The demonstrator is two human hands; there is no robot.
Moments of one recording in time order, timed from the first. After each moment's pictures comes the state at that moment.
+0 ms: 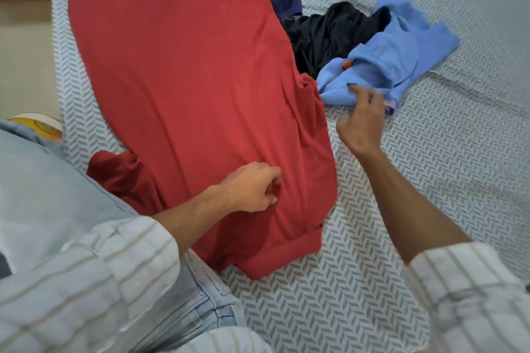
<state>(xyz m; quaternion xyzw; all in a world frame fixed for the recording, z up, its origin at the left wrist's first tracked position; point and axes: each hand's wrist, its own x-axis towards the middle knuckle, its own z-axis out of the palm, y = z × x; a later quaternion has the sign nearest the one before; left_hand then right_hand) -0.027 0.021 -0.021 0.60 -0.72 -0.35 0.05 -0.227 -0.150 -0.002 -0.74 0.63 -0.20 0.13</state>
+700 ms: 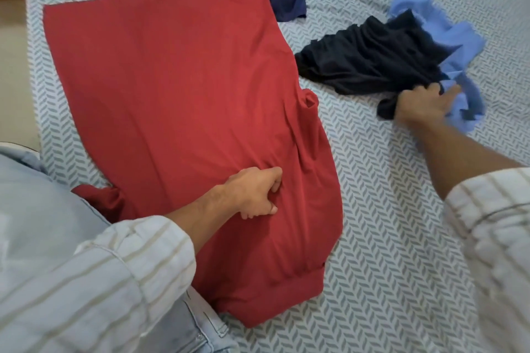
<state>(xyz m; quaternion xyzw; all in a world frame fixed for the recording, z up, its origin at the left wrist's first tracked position) -0.018 -0.045 -0.026 0.62 -0.62 -0.47 -0.05 -0.271 -0.289 0.012 -0.67 0.66 0.31 -0.11</state>
